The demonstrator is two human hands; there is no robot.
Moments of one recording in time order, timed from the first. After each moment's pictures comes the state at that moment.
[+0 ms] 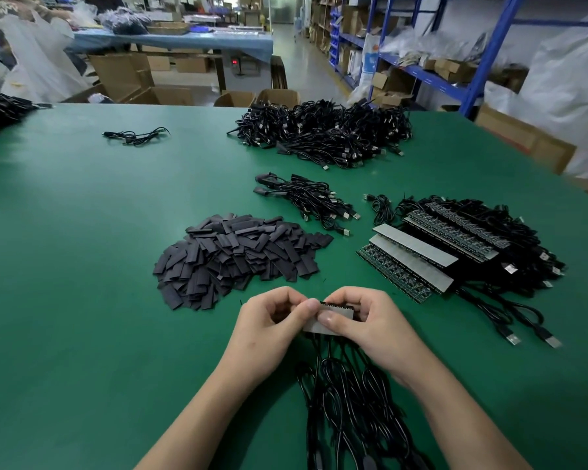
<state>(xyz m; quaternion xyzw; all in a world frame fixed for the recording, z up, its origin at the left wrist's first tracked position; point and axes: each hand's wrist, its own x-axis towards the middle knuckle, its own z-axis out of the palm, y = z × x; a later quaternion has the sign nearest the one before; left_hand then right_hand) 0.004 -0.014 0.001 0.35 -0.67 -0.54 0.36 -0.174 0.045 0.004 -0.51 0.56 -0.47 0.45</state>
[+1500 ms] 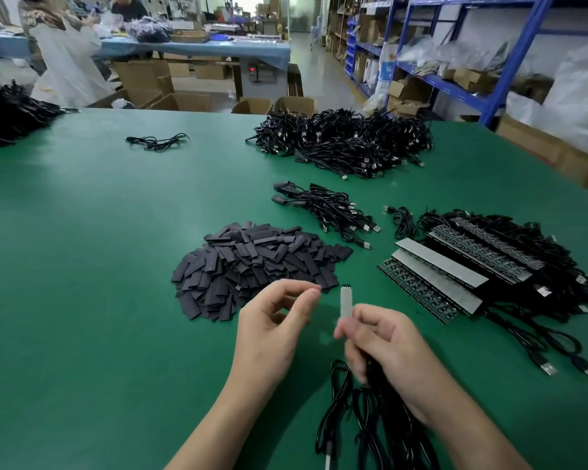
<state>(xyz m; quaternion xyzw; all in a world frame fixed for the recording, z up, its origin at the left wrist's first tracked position) 0.009 -0.023 0.006 0.37 -0.62 -0.48 0.50 -0.159 0.049 0.017 -0.50 0.50 -0.50 0.50</state>
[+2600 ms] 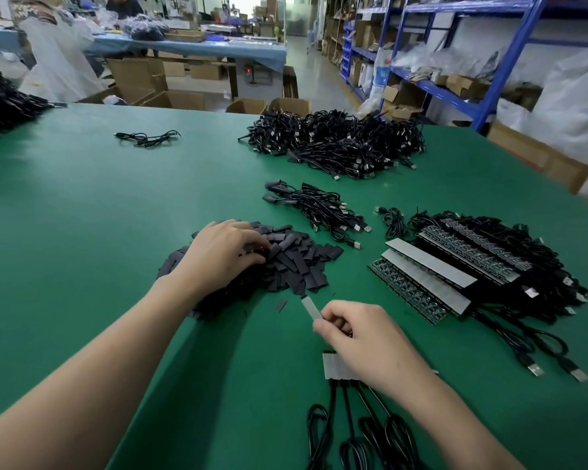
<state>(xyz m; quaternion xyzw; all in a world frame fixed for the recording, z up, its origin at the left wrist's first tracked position) 0.039 -0.164 0.028 0.39 -0.90 -0.03 0.19 -0.160 0.027 0.017 -0.63 0.70 -0.25 0.22</state>
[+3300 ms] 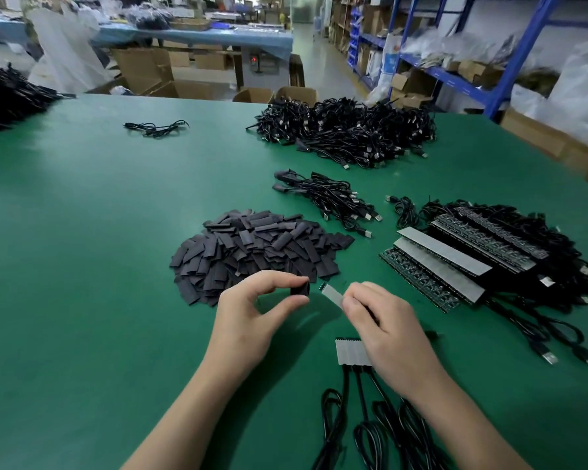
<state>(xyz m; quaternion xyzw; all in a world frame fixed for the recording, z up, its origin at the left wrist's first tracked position) 0.036 -0.038 -0.009 0.39 -0.70 -0.39 0.45 -0.154 0.043 0.013 -0.64 0.64 -0.39 0.16</state>
